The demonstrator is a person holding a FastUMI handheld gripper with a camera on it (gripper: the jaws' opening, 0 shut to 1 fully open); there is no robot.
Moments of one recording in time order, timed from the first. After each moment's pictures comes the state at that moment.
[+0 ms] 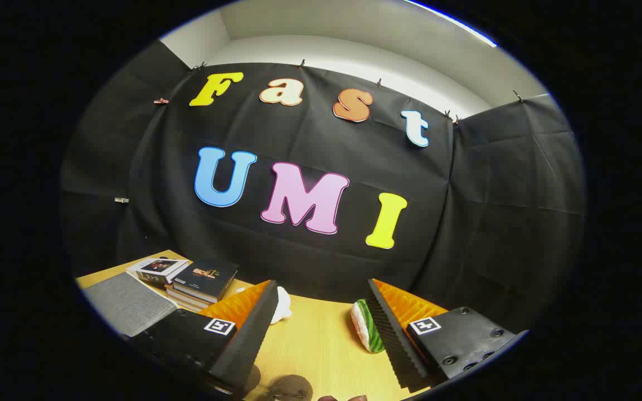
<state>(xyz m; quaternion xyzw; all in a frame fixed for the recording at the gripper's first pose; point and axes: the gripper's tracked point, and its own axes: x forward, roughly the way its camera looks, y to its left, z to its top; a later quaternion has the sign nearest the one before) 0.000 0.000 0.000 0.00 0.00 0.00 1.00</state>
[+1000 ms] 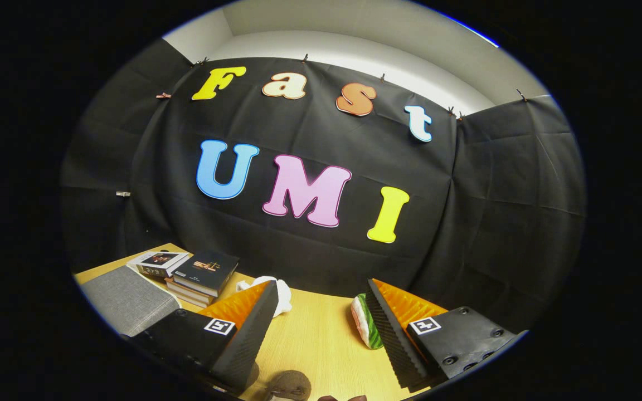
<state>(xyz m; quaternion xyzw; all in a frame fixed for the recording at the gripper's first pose) 0.000 0.002 -0.013 -0.01 0.02 0.01 1.00</state>
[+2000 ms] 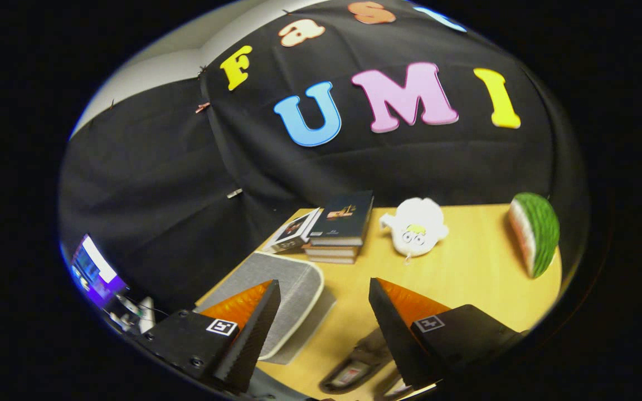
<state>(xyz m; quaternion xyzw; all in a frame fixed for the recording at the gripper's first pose) -0.021 0.187 -0.098 0.26 0.25 0.35 0.87</state>
